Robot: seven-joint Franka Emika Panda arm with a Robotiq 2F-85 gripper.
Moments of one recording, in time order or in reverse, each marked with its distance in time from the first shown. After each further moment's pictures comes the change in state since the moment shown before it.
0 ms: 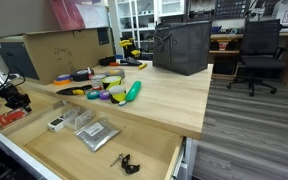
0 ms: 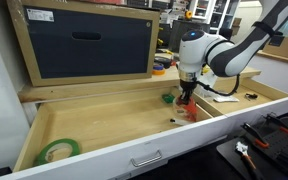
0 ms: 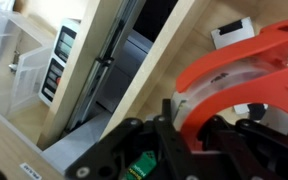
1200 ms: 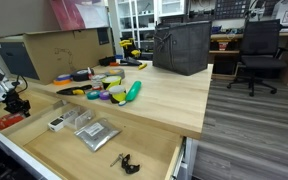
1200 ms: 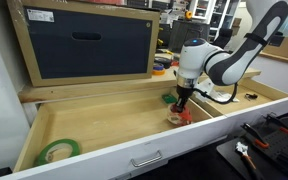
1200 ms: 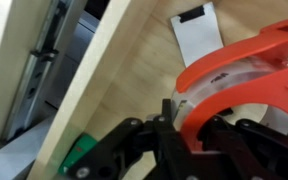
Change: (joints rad) arm -0.022 0.087 -0.002 -0.004 0.049 0.215 -0.055
